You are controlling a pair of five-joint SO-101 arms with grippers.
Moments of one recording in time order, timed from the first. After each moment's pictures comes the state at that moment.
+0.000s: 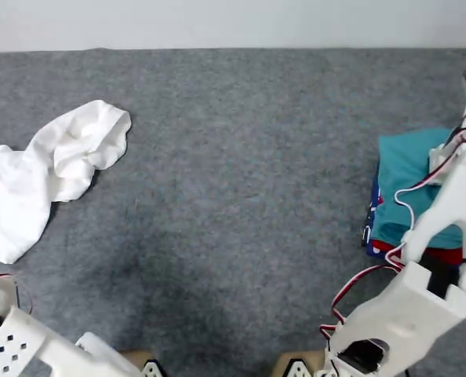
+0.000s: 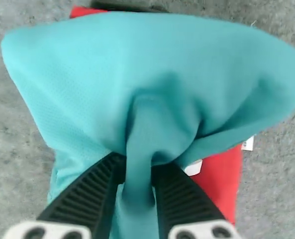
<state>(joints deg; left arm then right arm) -61.8 -57.6 33.6 98.3 -36.5 29.9 20.0 -26.7 85.4 25.4</state>
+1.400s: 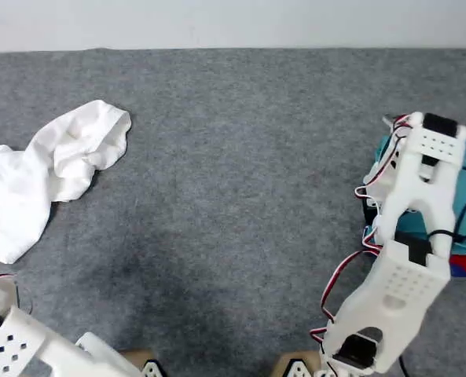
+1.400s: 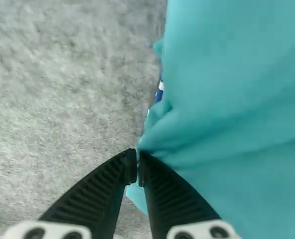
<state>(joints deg) -61.8 -57.6 33.6 98.3 -36.5 18.1 28.3 -21.5 100.5 17.4</state>
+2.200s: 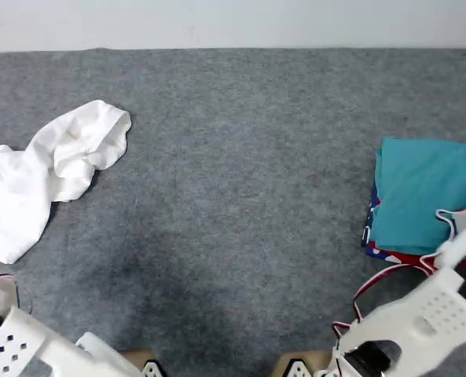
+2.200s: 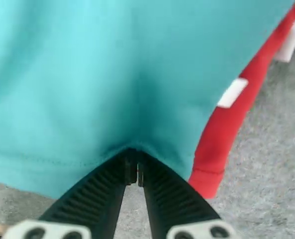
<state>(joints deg) -61.8 -57.6 33.6 98.3 -36.5 44.7 26.3 -21.3 93.5 43.6</state>
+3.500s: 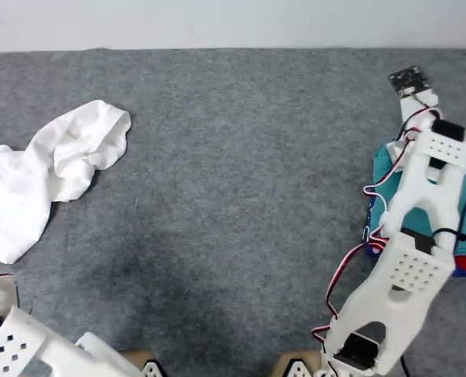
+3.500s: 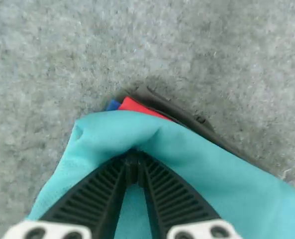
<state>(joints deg) -61.8 -57.6 33.6 98.3 -36.5 21.1 37.3 -27.5 59.8 39.5</state>
